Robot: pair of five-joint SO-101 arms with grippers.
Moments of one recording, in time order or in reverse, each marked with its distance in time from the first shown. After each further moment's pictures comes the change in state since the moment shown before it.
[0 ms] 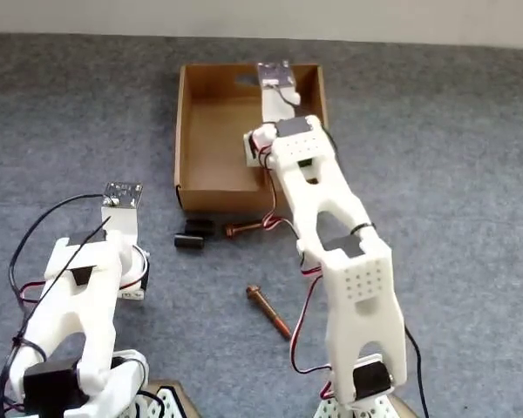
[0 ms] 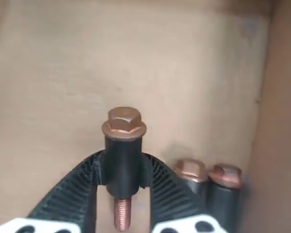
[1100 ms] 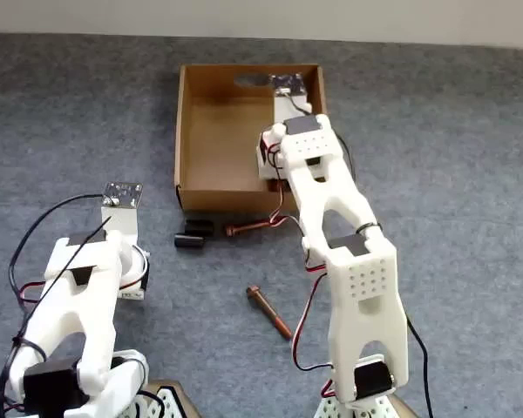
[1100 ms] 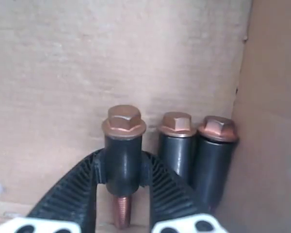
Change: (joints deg) left arm 0.0 0.0 0.0 0.0 0.0; right arm 1.6 0.1 0.4 9.2 -0.4
